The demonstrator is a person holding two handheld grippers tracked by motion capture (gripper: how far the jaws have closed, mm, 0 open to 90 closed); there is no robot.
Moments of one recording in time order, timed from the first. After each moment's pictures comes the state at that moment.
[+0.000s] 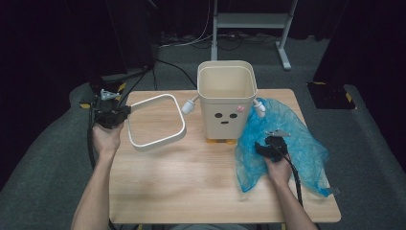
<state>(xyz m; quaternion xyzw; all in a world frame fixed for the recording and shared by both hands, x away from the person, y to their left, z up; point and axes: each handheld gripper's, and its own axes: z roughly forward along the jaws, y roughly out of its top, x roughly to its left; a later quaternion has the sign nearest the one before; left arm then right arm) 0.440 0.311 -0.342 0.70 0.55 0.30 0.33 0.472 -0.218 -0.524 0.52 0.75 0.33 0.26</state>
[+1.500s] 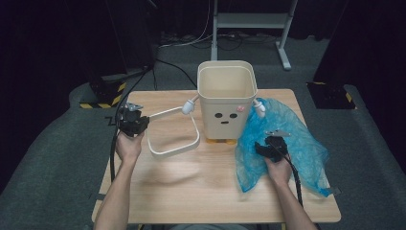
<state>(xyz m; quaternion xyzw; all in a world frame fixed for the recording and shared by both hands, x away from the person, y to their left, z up) 0.465 0.268 -0.411 0.72 0.56 0.28 0.32 0.472 -0.218 -0.524 0.52 0.74 0.33 0.26</state>
